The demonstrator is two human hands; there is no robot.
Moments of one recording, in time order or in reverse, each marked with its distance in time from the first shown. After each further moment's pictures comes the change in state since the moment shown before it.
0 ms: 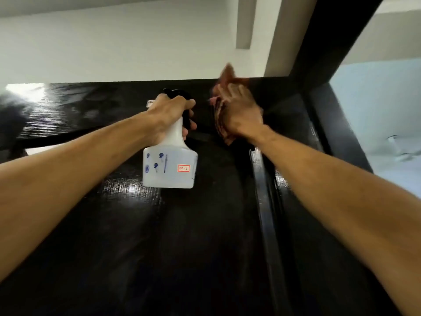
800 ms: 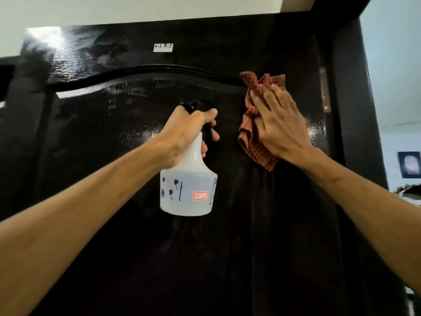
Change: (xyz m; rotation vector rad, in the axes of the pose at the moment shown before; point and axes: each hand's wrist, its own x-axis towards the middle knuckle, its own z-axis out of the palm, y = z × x) left_hand -0.136 -0.039 0.052 -0.050 -0.078 -0.163; right_hand -0.181 0.028 -0.007 0.103 -0.049 0.005
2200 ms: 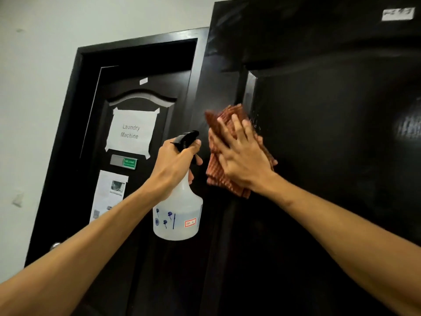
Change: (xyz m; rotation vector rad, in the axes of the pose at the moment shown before) left_hand -0.092 -0.198 -0.424 0.092 0.344 -0.085; right_hand 0.058 -0.532 0.084 0.059 -0.123 -0.428
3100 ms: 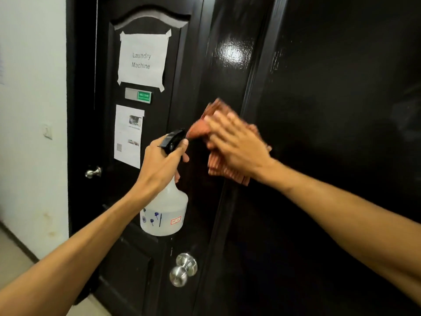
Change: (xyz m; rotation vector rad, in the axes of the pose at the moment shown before) left_hand -0.124 -0.094 -0.041 0.198 0.035 -0.136; right_hand -0.094 -0.099 0.040 0.137 0.046 -0.316
